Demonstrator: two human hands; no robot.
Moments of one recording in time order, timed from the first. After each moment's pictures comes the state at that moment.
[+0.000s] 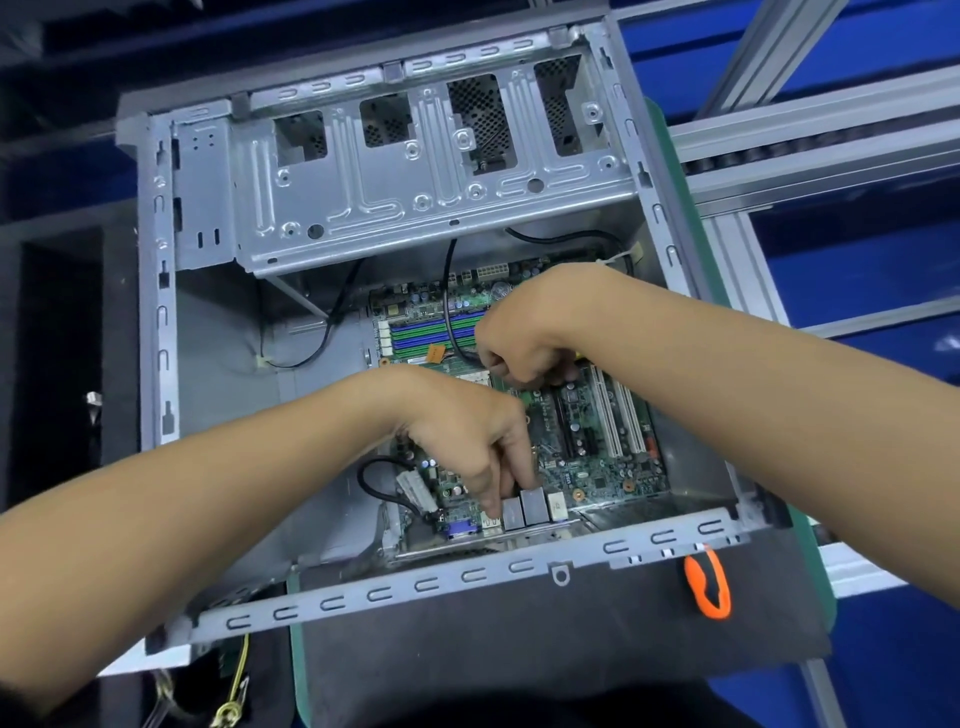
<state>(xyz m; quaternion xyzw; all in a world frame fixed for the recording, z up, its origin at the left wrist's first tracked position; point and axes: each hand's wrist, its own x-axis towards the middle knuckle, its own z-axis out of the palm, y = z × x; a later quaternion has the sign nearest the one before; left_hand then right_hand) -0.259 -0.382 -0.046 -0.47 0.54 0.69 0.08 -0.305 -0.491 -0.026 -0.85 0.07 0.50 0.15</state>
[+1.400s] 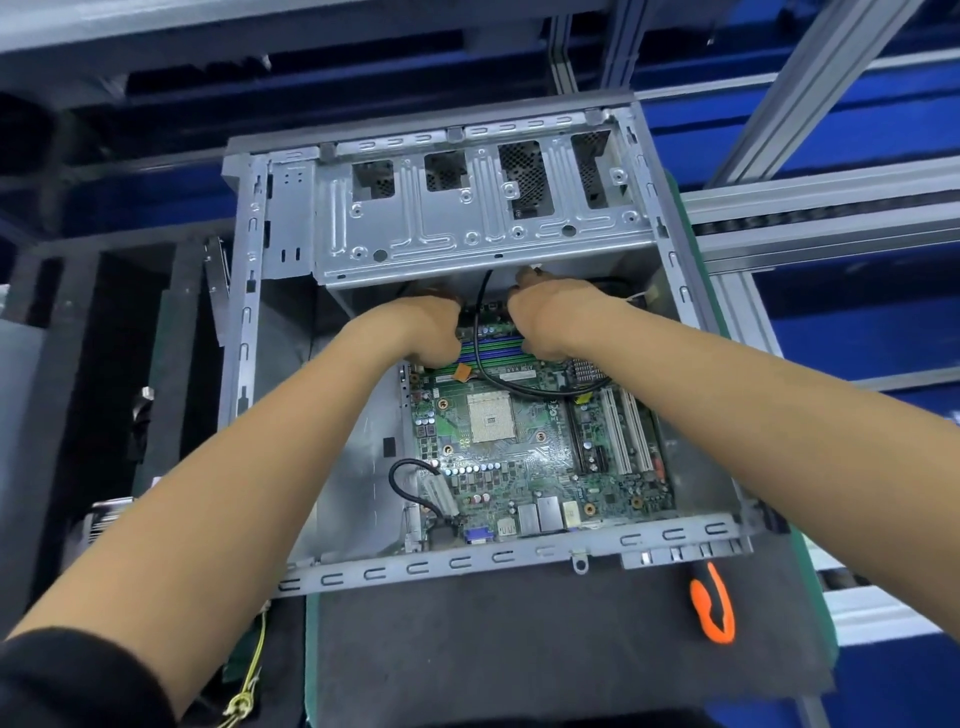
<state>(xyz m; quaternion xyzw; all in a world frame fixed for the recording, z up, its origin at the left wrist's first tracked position) -0.186 -0.399 -0.037 -0.80 0.47 0.35 0.13 -0.293 -0.498 -0.034 -0.93 0.19 0.31 0.03</state>
